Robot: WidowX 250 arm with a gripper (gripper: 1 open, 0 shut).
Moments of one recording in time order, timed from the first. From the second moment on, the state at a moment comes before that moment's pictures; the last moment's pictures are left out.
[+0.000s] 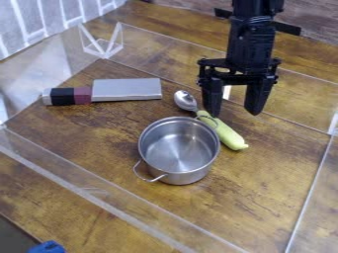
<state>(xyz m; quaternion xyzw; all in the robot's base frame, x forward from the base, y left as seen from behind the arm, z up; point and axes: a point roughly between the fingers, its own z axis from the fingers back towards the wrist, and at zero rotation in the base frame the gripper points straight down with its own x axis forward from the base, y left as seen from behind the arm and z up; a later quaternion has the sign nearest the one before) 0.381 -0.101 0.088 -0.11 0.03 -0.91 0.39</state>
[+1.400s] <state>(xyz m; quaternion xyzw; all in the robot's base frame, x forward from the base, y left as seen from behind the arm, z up) 0.344 -0.093 0.044 -0.17 0.09 -0.91 0.37</state>
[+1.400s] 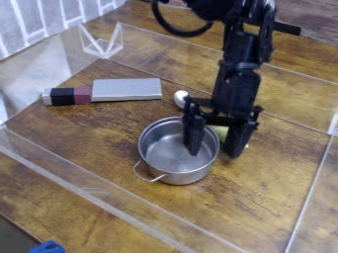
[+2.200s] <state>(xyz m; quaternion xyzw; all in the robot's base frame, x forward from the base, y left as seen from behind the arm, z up) 0.315 -0.009 0.132 -0.12 0.00 -0.85 0.52</state>
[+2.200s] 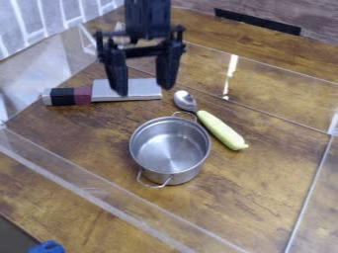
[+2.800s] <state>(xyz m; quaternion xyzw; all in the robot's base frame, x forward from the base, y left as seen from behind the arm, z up) 0.306 0.042 0.138 -0.07 -0.06 -0.80 0.60</state>
